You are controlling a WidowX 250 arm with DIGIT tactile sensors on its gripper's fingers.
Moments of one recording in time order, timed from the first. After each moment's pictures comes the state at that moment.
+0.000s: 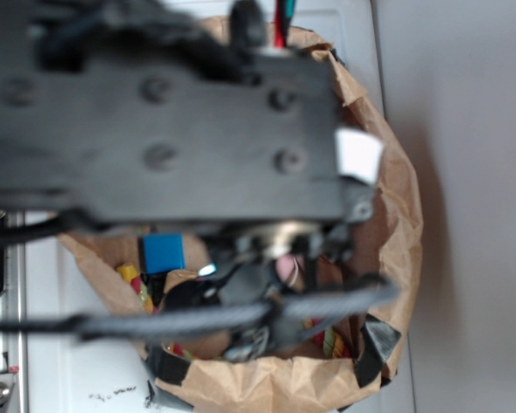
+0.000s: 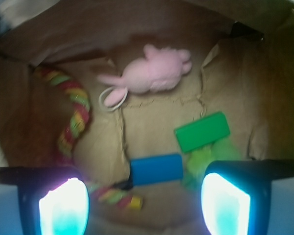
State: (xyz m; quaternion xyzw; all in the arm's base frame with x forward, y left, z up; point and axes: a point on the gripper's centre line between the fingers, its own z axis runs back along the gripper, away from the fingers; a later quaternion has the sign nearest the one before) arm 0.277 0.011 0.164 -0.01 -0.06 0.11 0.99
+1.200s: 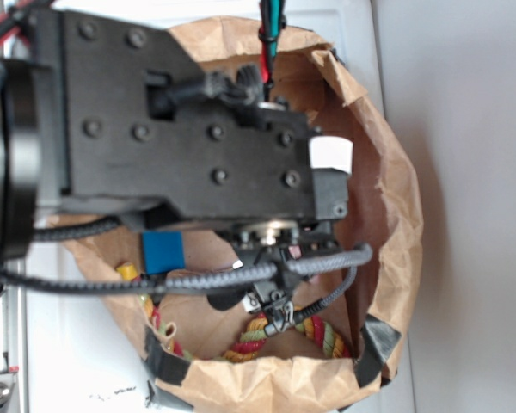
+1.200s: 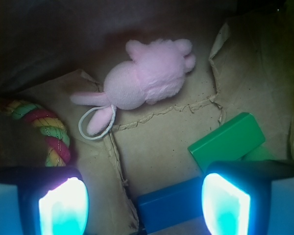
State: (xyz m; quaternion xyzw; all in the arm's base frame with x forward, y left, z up) arm 0.285 -0.002 0.116 -0.02 -0.09 0.17 0.98
